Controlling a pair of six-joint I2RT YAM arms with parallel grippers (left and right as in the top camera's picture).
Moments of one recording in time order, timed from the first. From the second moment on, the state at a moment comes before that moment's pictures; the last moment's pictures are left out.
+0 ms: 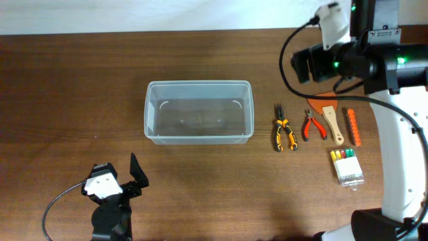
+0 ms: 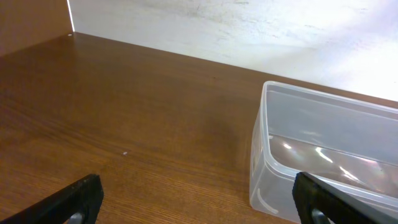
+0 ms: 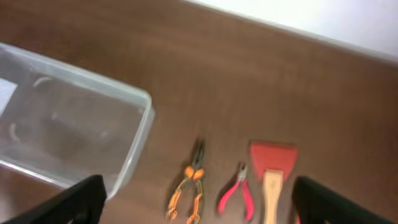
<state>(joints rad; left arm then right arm) -0.13 0.02 0.10 -0.29 -0.33 -0.22 0.07 1.66 2.02 -1.26 -0.14 -0.21</state>
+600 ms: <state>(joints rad) -0.13 0.02 0.10 -0.29 -0.33 -0.22 0.09 1.66 1.61 -1.29 0.02 -0.02</state>
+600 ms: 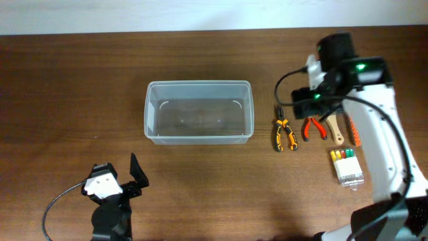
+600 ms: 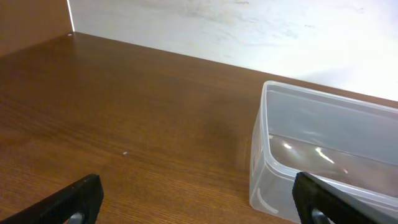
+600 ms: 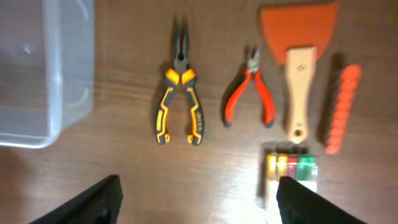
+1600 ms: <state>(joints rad) -0.13 0.02 0.10 -0.29 -0.33 -0.22 0.13 1.78 1.27 -0.95 0.03 -0.06</state>
